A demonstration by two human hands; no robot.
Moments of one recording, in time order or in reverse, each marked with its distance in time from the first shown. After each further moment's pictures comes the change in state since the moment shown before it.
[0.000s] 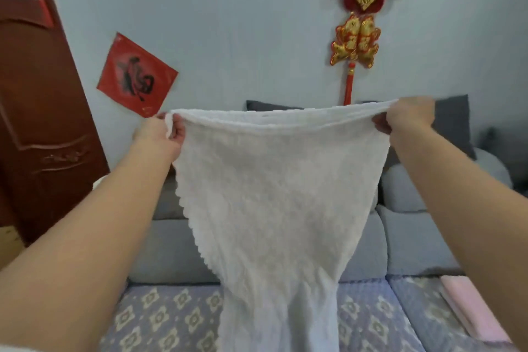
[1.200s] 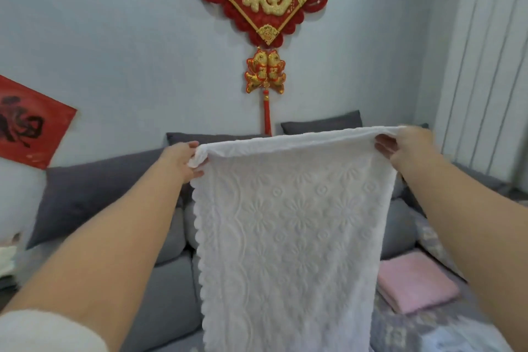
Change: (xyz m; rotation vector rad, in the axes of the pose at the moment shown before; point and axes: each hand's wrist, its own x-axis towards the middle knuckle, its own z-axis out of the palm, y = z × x) left_hand 0.021 -0.150 0.130 0.696 -0.386 -0.278; right_hand 0.105 -0.014 -0.169 0.470 0.270 0.153
